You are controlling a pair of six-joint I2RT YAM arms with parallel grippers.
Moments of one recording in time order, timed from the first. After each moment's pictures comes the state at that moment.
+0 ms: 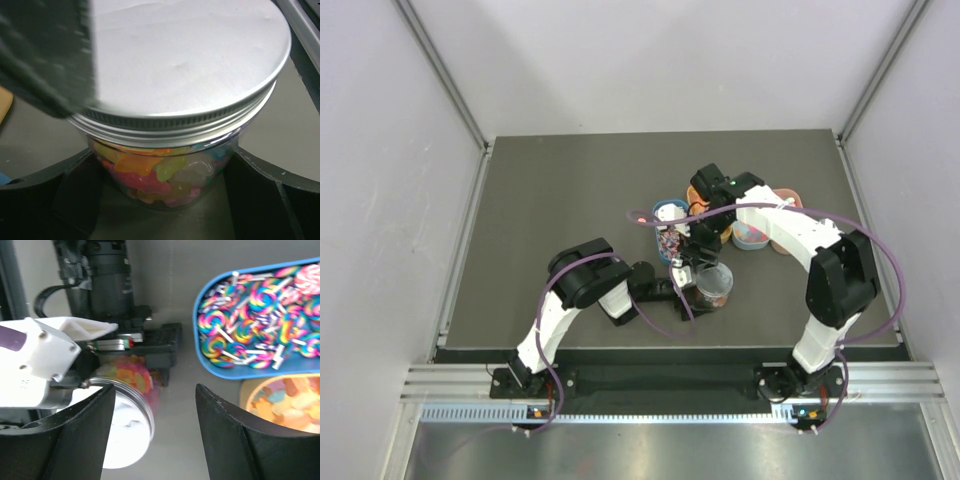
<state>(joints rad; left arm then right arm) -0.88 2.27 0.71 1.49 0.61 0.06 0.58 1.74 1.45 -1.07 -0.48 -0.92</state>
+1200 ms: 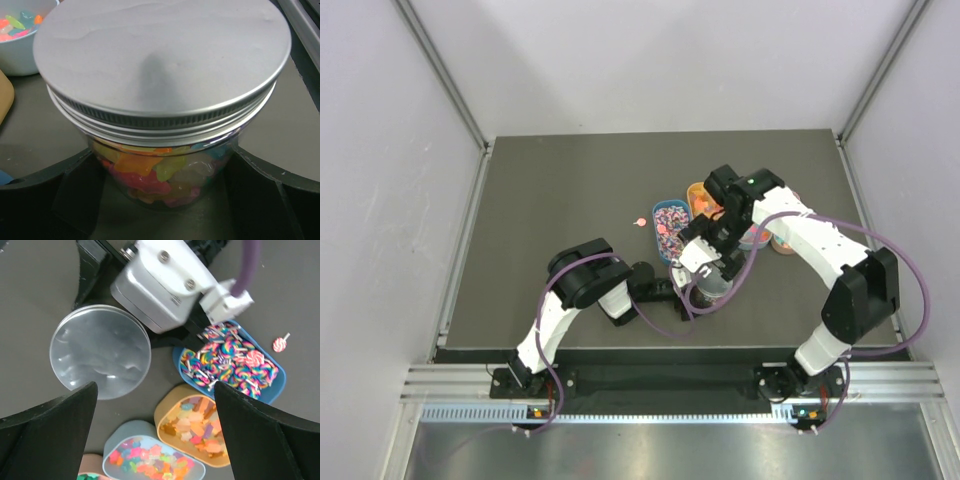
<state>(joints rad) -0.88 2.26 0.70 1.49 0.61 0.06 0.56 1.62 1.48 -1.32 -0.46 -1.87</state>
